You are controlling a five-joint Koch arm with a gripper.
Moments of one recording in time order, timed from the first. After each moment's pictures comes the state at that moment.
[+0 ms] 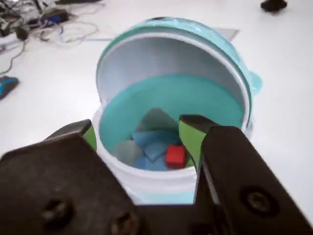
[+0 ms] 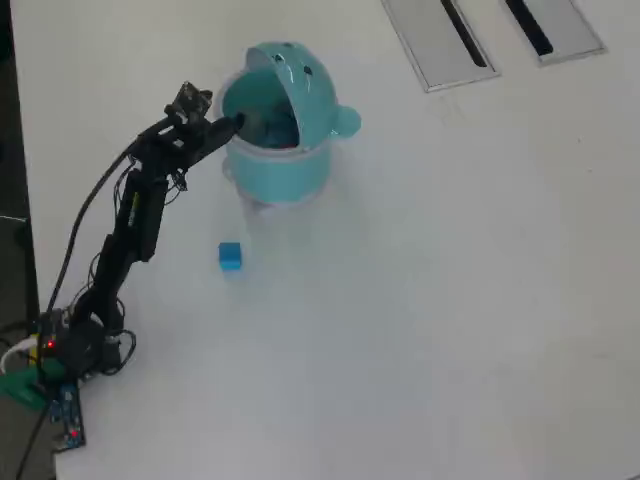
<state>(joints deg) -35.9 50.8 -8.0 77.1 -81.6</state>
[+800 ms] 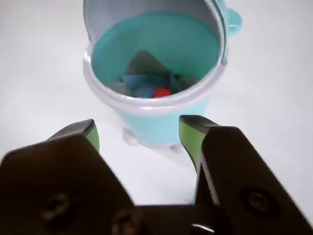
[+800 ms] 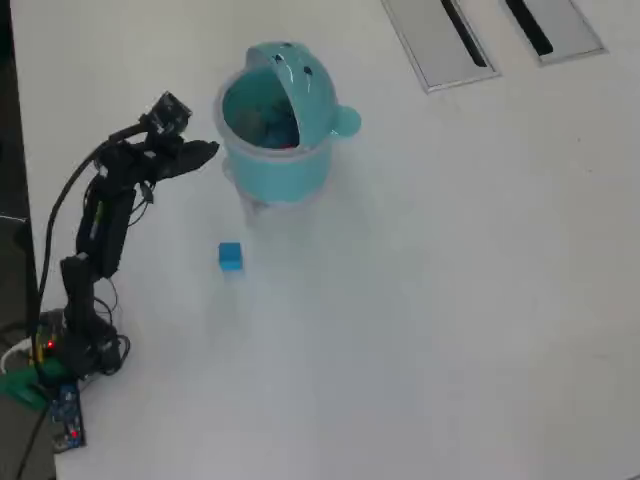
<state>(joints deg) -35.2 77.2 23.7 86.2 -82.9</state>
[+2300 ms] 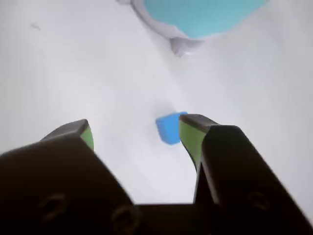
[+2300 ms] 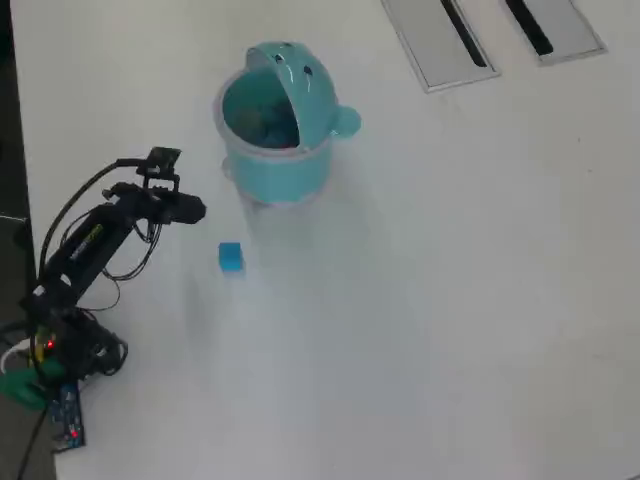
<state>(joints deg) -35.9 98.8 87.1 69.9 -115.0</state>
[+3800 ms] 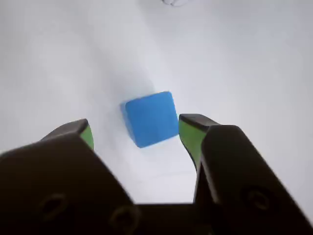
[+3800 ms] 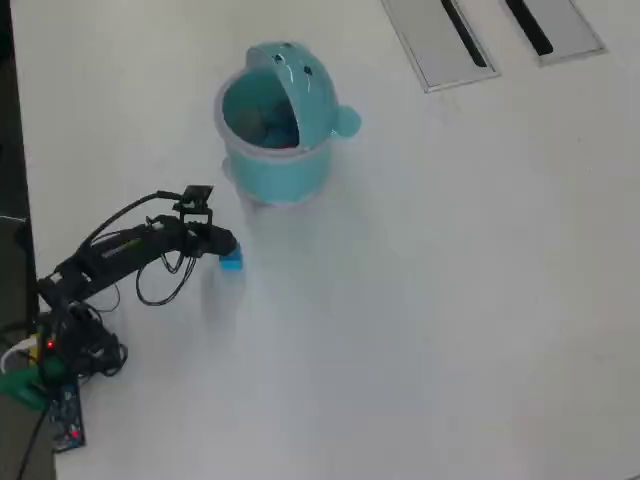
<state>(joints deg) -24.6 91.0 107.0 43.9 -127.7</state>
